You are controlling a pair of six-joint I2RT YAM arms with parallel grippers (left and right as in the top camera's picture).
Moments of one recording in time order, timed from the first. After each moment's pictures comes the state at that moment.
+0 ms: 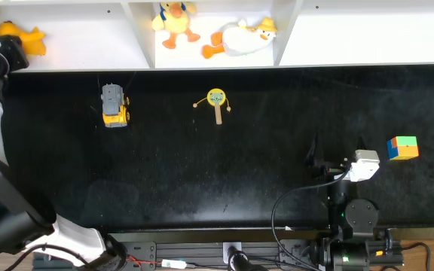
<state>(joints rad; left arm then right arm) 0.50 1.80 1.44 -0.28 0.29 0.08 -0.02 0.01 0.02 -0.02 0.03 0.13</state>
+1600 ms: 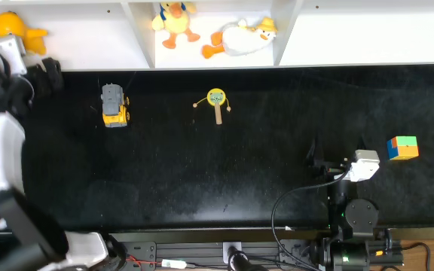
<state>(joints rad) 0.46 1.58 1.12 -0.26 0.23 0.08 -0.02 0.01 0.02 -0.02 0.03 0.13</state>
